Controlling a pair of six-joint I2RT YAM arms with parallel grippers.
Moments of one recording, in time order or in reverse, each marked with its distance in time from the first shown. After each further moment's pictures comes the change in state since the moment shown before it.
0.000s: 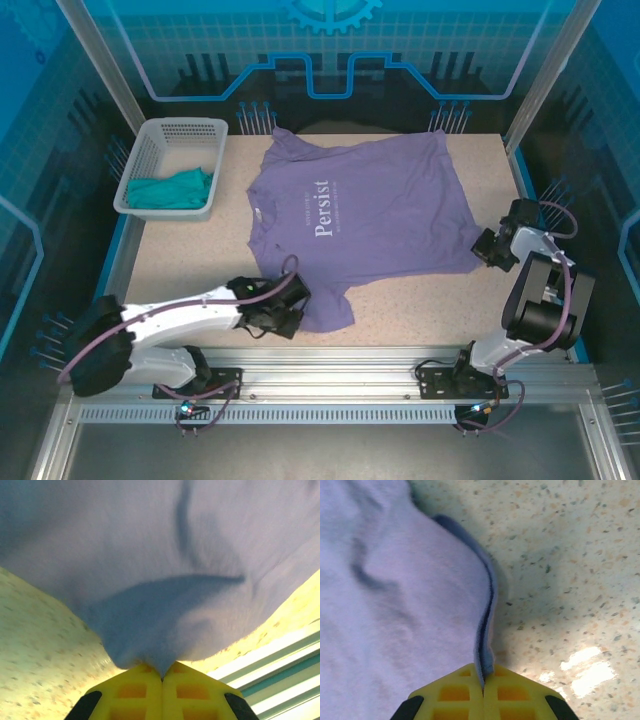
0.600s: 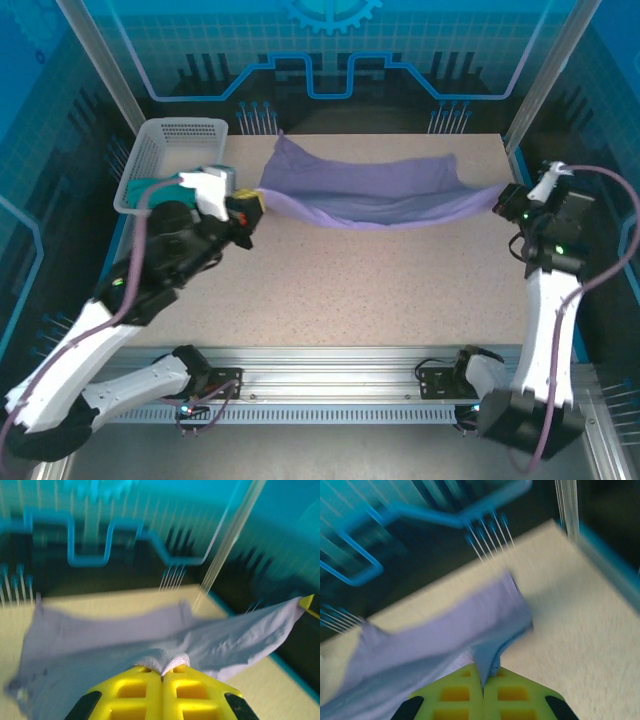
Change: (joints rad) left arm 0.207 -0.388 0.573 0.183 -0.154 0.299; right arm 0.020 -0.626 0.279 -0.097 -0.146 0.026
